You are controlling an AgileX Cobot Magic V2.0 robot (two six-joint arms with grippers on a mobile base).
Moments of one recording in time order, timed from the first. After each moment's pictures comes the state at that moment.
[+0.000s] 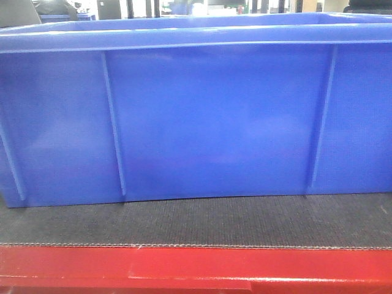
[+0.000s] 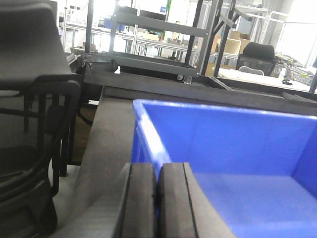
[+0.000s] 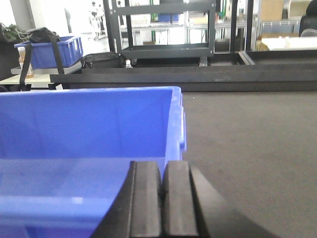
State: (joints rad) left arm -0.13 0.32 -0.29 0.01 0.01 -0.16; right arm 0.17 0.29 -0.31 0.05 0.11 0.04
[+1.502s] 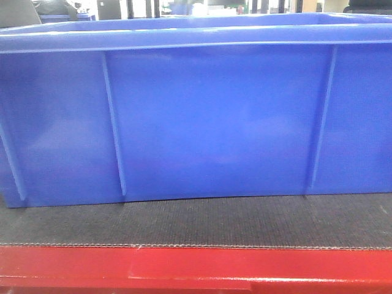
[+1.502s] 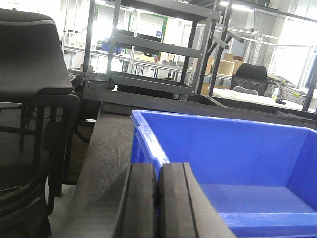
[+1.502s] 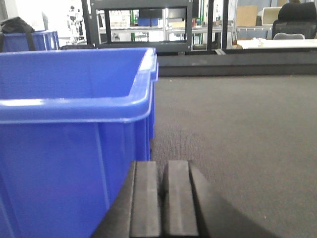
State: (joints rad) left arm -0.13 0.17 -0.21 0.01 -0.01 -0.16; right arm 0.09 0.01 0.00 0.10 0.06 -0.04
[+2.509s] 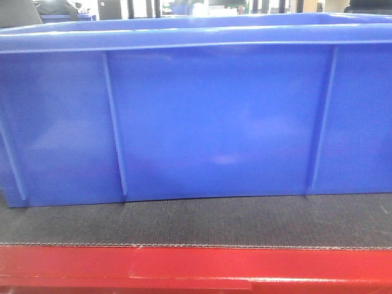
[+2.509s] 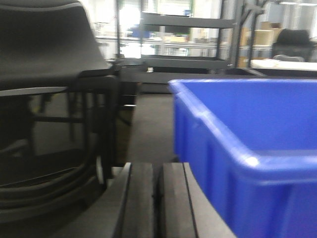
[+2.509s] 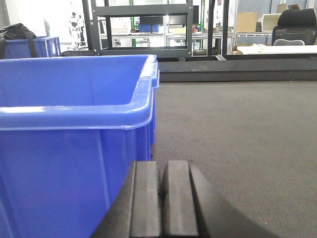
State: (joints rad) left arm -0.01 0.08 -0.10 0.11 0.05 -0.12; right arm 0.09 0.01 0.00 0.10 0.05 -0.04
